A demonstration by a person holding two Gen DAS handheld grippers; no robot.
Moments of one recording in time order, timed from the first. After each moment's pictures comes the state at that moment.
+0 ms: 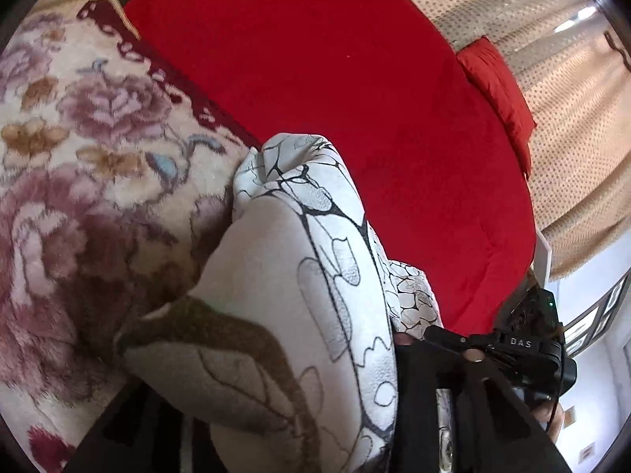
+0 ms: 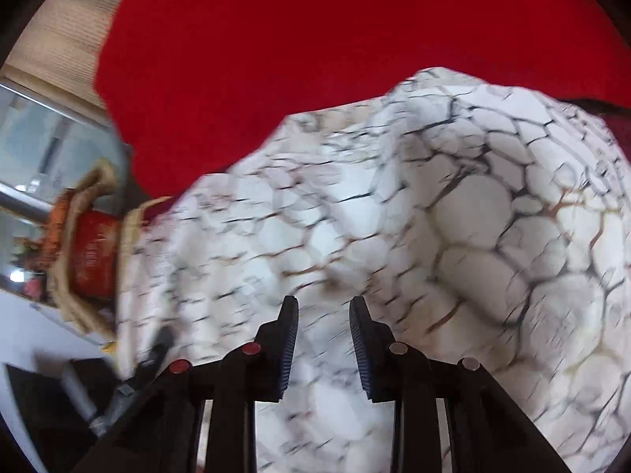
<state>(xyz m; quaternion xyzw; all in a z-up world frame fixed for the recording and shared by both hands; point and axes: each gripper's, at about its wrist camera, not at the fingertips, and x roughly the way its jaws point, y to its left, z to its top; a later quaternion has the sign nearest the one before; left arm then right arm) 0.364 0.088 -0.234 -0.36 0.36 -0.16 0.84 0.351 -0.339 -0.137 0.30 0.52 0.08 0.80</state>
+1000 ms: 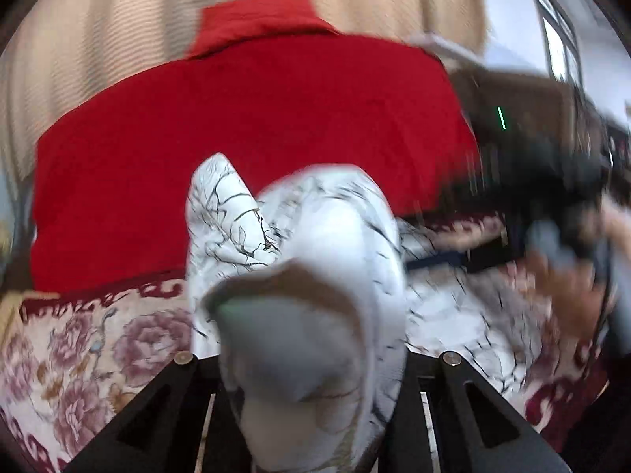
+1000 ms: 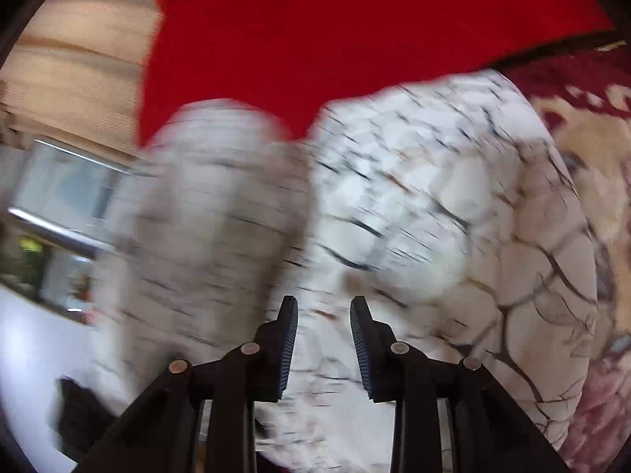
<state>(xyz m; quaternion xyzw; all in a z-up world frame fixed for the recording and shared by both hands) 0.251 -0.135 -0.162 0.14 0.25 -0.25 0.92 0.253 -0.443 -0.125 0.43 0.40 0.14 0.80</state>
